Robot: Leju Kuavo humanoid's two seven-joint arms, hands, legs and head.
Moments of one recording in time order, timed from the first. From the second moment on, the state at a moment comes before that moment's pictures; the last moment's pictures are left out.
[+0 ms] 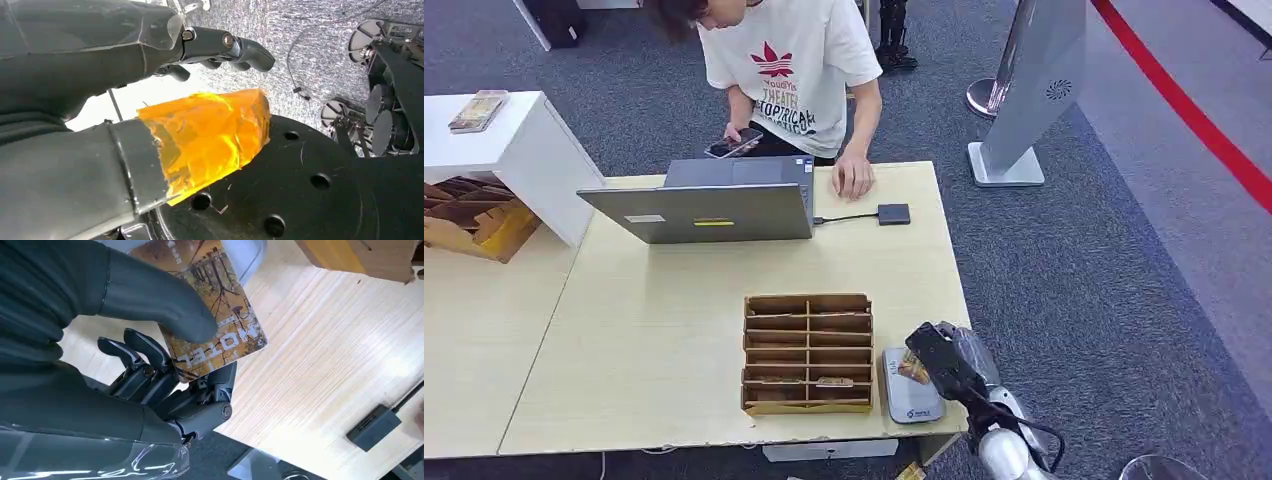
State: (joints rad) left arm -0.04 0.00 -1.17 -0.09 1.52 0.06 0.04; right arm -0.08 -0.07 0.36 -1.29 0.52 -0.18 0.10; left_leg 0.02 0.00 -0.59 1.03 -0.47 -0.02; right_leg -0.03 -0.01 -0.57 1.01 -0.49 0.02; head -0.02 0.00
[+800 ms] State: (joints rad) left arm -0.04 0.00 -1.17 -0.09 1.52 0.06 0.04; right arm -0.08 -0.07 0.36 -1.28 0.55 -0.17 0.11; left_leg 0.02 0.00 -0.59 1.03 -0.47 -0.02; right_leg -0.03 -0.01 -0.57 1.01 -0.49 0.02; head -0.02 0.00
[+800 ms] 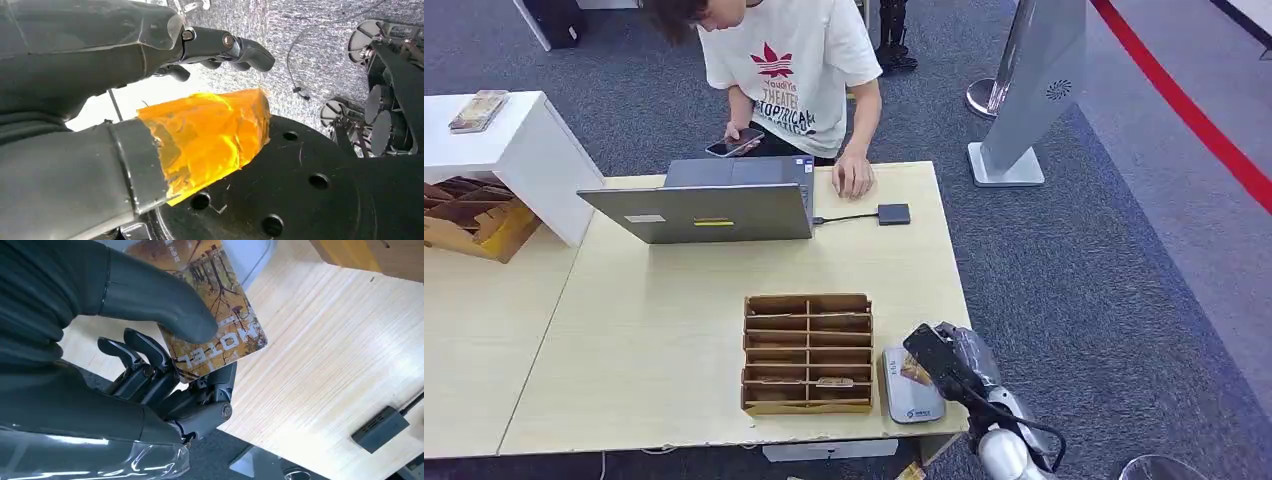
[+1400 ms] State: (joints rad) left arm -0.04 0.00 -1.17 -0.09 1.52 0.06 0.05; right arm -0.08 -0.07 0.36 -1.26 0.57 -0.16 0.12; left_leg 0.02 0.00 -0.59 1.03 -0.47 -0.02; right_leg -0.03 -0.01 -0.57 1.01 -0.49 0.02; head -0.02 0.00
